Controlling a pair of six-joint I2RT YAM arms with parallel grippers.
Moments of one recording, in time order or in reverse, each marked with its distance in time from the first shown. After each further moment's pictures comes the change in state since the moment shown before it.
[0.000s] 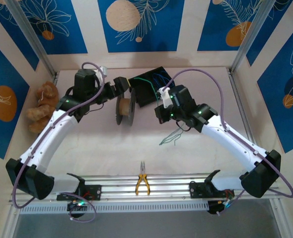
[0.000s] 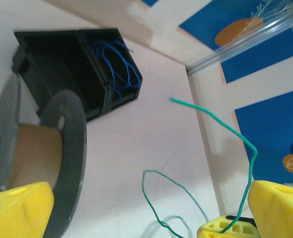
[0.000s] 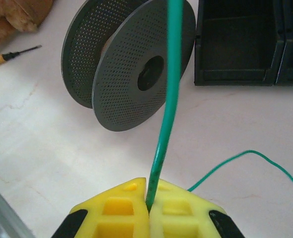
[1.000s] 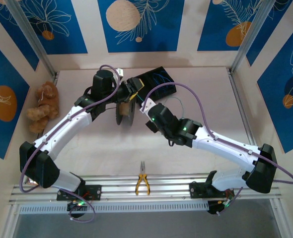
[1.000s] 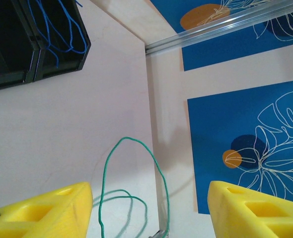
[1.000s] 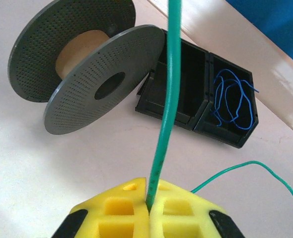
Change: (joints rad) left arm -0.117 0.132 -0.005 0.235 0.063 -0.296; right arm 0.290 0.011 -0.092 0.154 0.575 -0.305
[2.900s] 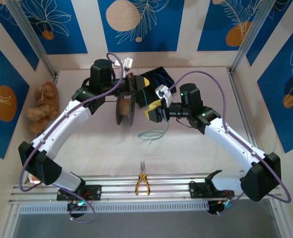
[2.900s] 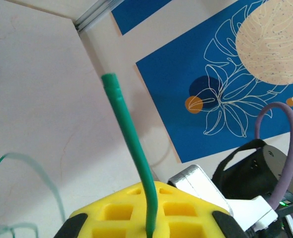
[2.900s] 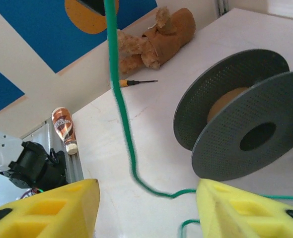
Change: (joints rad) left arm -0.018 0.039 0.196 -0.054 0.253 0.236; right arm -0.446 -0.037 -0.067 0.245 -1.202 0.222
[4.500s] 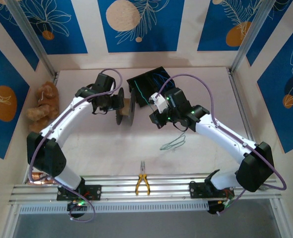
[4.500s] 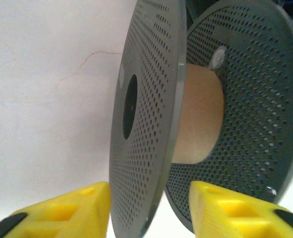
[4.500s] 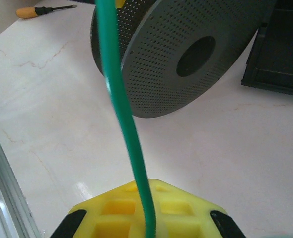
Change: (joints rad) left arm 0.119 0.099 -0.092 -0.542 -0.593 0.313; right arm 0.102 0.100 0.068 -0.283 0.392 -0.113
